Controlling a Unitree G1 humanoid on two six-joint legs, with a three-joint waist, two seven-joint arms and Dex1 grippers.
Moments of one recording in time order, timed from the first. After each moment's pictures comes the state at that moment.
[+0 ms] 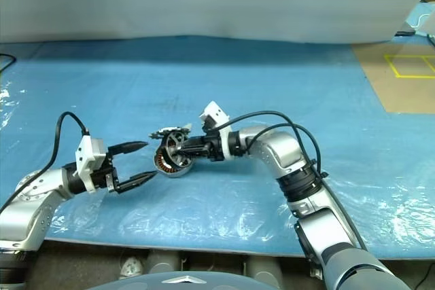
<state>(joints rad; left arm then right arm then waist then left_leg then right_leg) 0.04 0.67 0.14 -0.15 -0.48 0.13 -1.09 -0.64 -0.26 0.32 0.03 0.49 0.88 0.89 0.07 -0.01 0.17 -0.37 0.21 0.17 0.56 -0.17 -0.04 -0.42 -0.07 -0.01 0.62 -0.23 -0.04</state>
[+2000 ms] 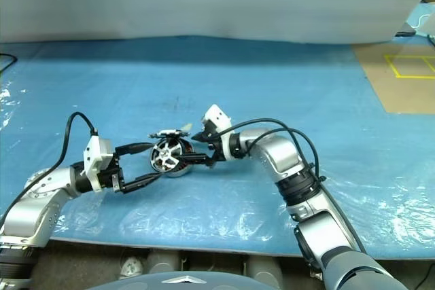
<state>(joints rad) 0.01 0.65 0.10 -0.13 -0.47 0.12 -1.11 -0.62 -0.27 0.32 0.04 0.37 0.79 0.89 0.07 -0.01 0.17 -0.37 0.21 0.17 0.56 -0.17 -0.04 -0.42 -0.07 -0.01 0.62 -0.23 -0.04</state>
